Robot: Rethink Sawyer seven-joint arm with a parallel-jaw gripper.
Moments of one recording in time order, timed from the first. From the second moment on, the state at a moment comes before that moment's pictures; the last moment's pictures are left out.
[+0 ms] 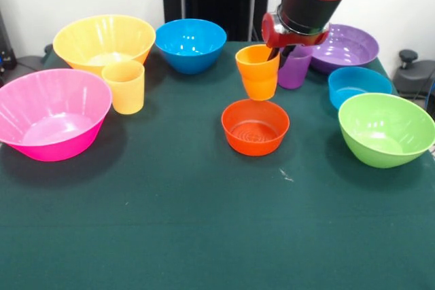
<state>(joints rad) -0.20 -0.61 0.28 1.65 -0.54 0.91 1.89</state>
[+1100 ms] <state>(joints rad) -0.21 -0.54 0.32 1.53 -0.53 0.91 1.89</state>
